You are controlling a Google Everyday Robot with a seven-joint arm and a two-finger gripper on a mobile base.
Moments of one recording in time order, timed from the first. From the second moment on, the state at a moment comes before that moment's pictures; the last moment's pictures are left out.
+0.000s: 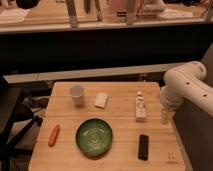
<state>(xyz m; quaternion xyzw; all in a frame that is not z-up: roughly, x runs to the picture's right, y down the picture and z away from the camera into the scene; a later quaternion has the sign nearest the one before) 0.287 0.104 0.683 -0.28 0.02 0.02 0.96</state>
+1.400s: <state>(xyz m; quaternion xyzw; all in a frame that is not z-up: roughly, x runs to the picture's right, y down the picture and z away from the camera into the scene) 0.278 0.112 0.686 -0.28 0.02 0.01 0.96</state>
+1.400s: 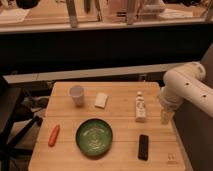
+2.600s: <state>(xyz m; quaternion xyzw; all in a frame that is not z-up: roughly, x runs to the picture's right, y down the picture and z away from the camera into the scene) 0.189 0.181 0.720 -0.30 0.01 -0.10 0.95</state>
